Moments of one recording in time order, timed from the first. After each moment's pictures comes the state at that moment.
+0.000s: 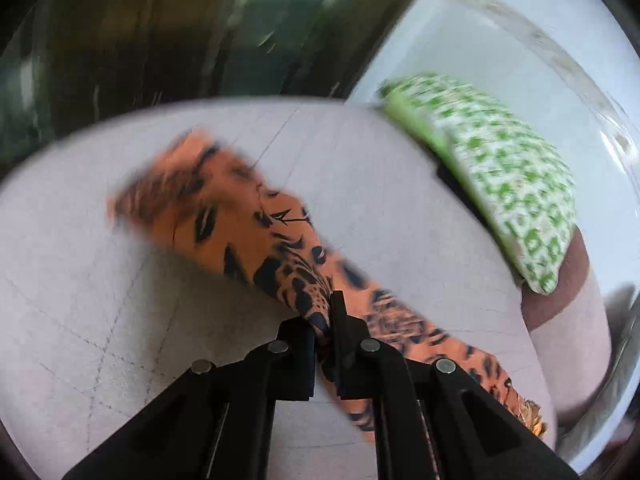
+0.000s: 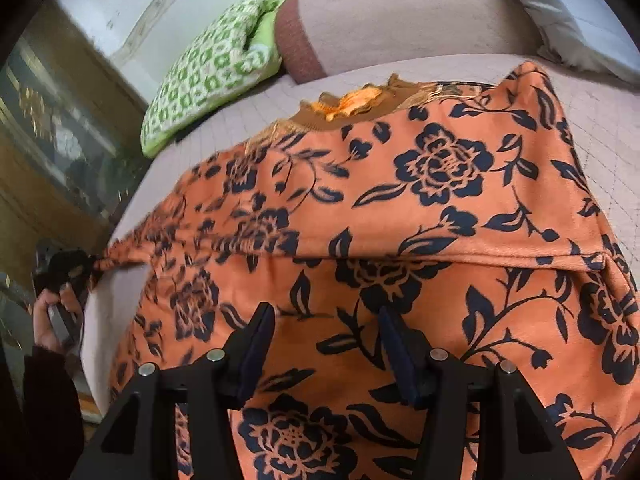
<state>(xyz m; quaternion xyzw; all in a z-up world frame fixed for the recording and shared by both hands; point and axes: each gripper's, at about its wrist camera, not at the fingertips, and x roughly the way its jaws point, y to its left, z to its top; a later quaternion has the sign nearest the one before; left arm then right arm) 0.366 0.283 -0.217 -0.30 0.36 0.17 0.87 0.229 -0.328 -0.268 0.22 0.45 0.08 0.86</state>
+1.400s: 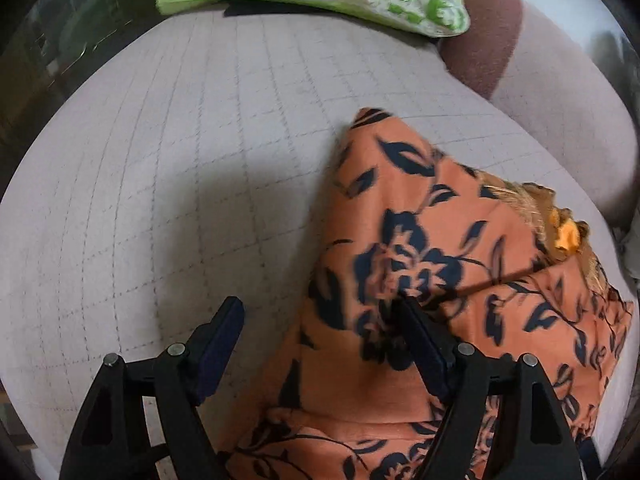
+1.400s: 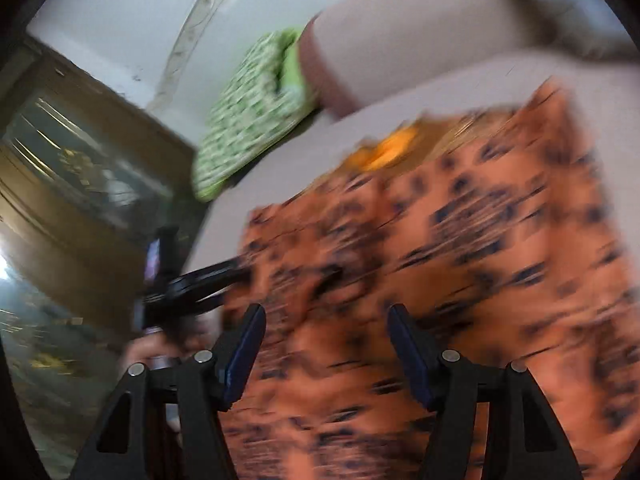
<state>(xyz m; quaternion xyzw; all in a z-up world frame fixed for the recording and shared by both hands) 0.428 0.035 -0.263 -0.08 0.56 0.03 0.83 0.247 -0.363 -0.230 0.33 0.42 0.18 0.83</state>
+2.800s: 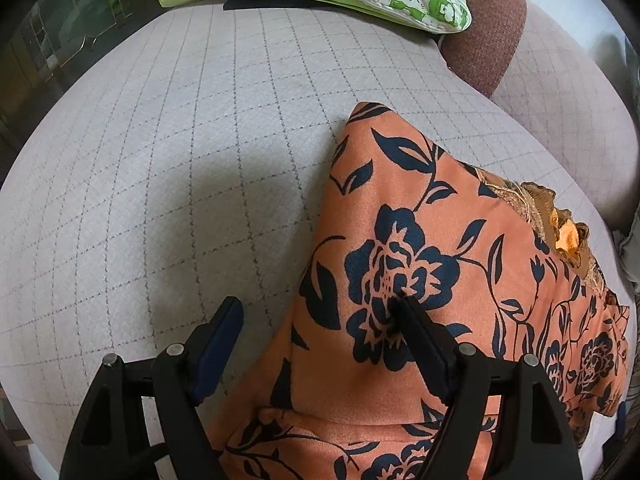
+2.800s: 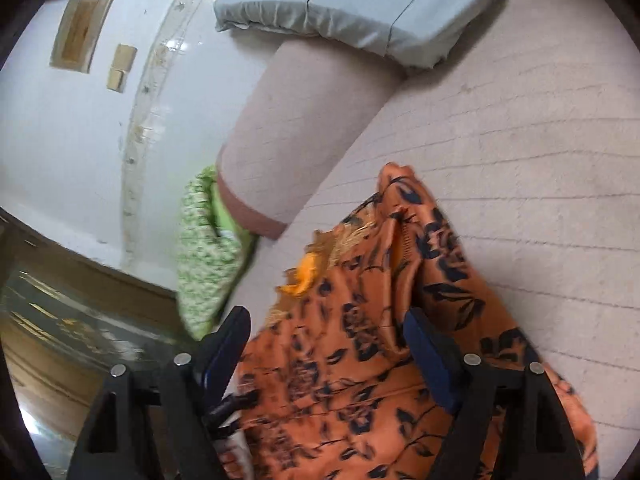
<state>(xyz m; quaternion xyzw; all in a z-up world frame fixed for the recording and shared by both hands) 0.432 0.041 -0.273 -0.09 0.57 0.04 0.82 0.219 -0.489 -0.224 0.51 0.30 0.02 0.81</state>
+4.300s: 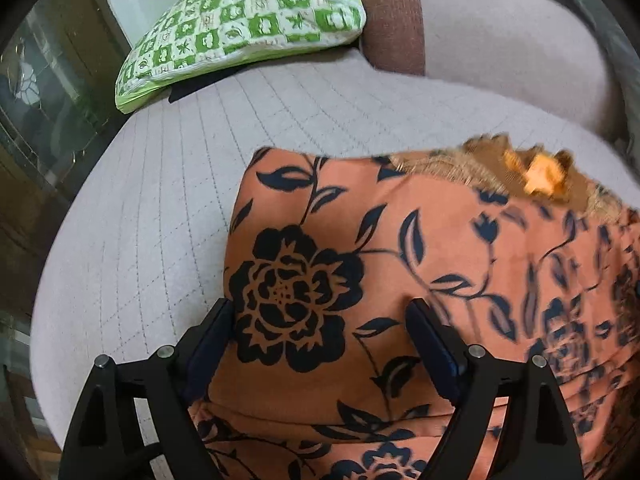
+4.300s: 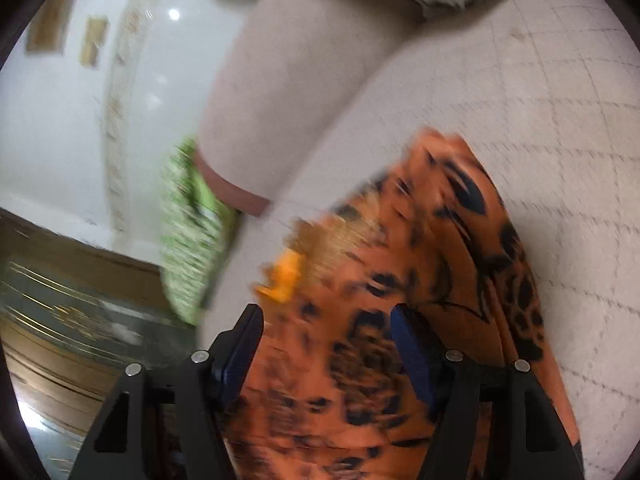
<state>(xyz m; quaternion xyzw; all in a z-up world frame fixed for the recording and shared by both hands) 0.426 -0.057 -0.269 0.10 0.51 0.03 0.85 0.306 -0.485 -0.279 0.47 0.38 0.03 0.79</state>
